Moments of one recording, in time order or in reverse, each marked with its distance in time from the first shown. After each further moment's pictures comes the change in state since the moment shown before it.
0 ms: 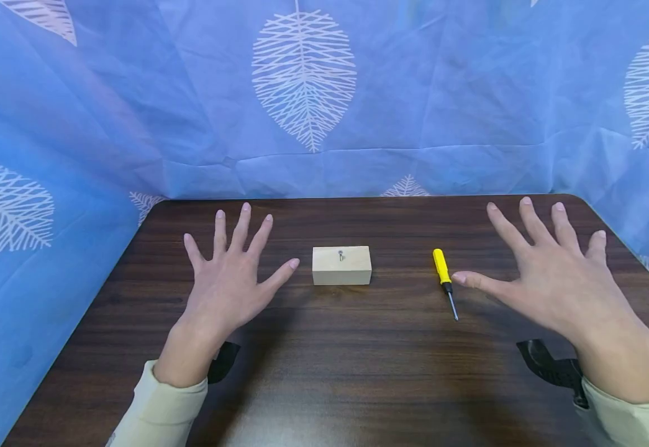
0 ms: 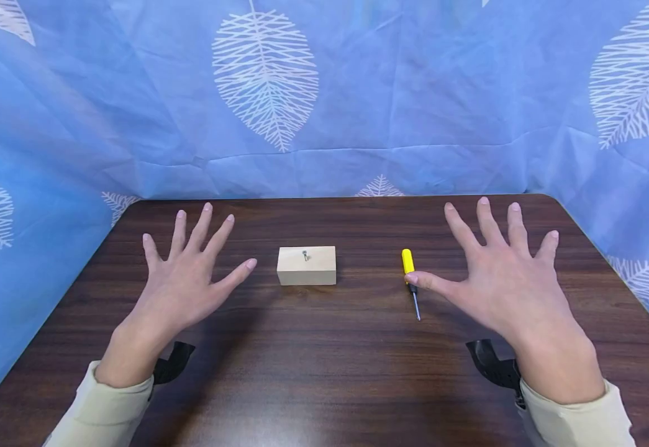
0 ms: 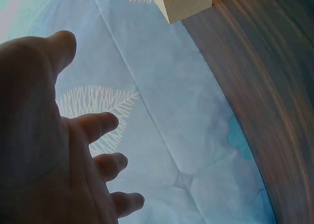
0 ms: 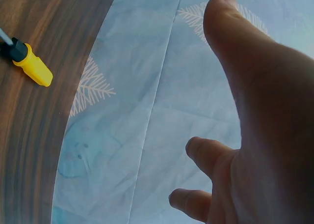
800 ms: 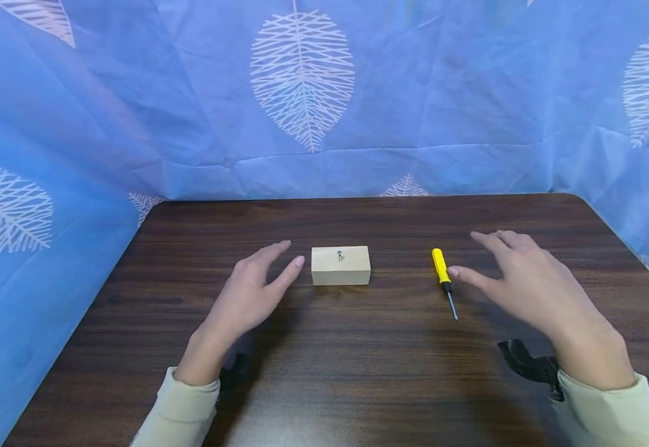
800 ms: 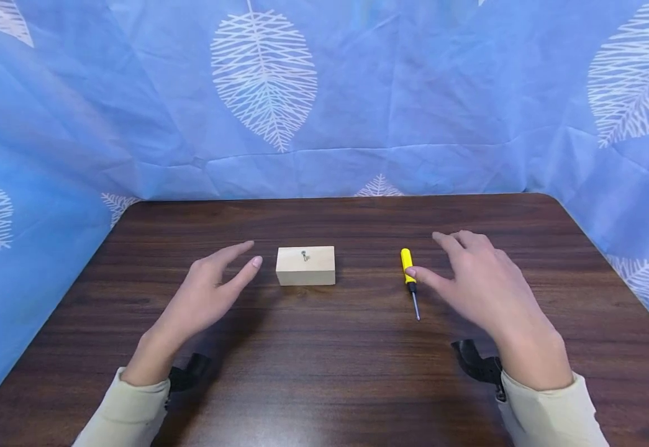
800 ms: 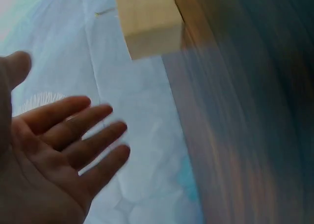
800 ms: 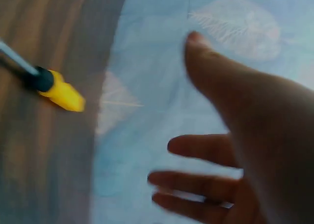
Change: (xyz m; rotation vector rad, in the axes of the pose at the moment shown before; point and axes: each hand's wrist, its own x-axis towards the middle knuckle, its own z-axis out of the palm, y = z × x) left_hand 0.002 0.007 0.032 -0.508 -0.037 0.044; right_hand 0.011 0.001 0.027 0.162 -0.023 -0.087
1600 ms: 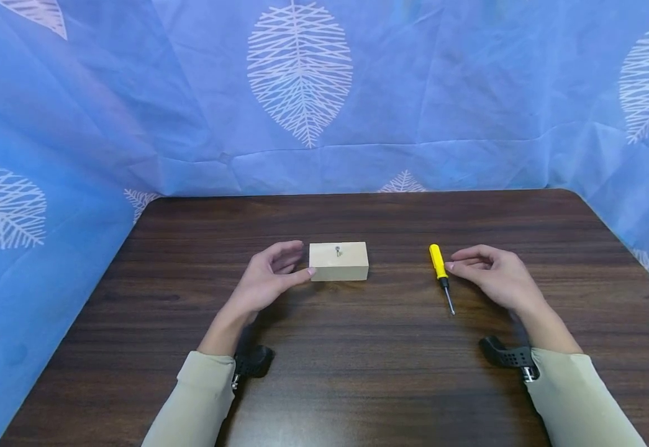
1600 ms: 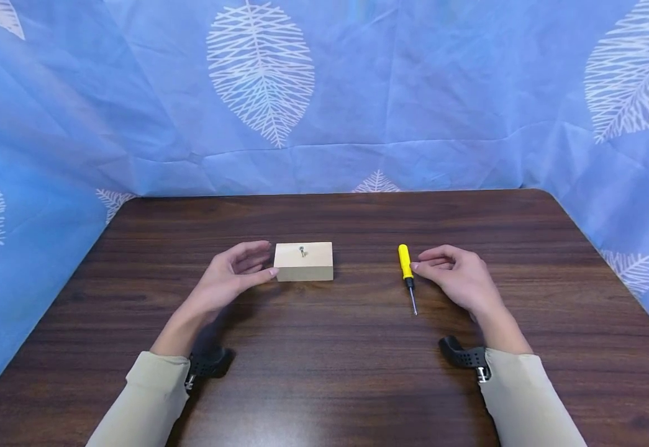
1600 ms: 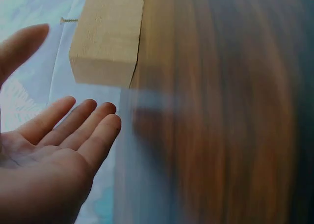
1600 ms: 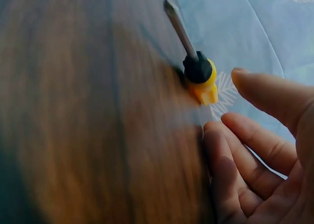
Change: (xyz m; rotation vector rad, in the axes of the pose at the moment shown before) left_hand 0.023 -0.028 0.034 -0.664 -0.195 -0.187; right_hand 0.021 0.041 0.069 0.596 -0.122 0.270
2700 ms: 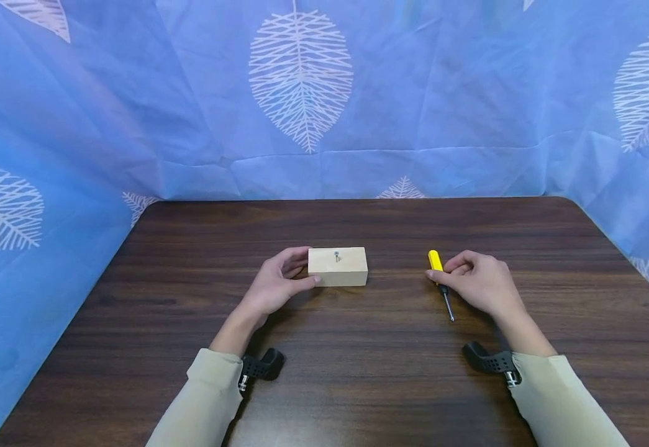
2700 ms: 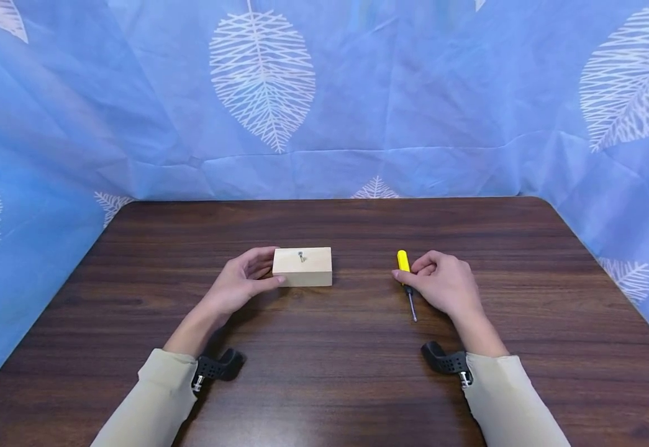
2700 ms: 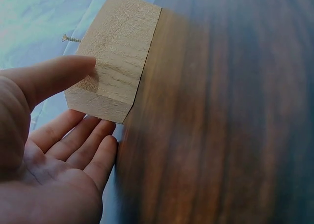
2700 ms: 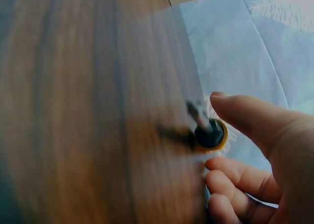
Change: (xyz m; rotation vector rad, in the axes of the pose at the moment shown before) left_hand 0.015 -0.013 0.017 0.011 0.013 -0.017; right_hand 0.003 -0.017 0.019 -0.209 0.125 -0.051
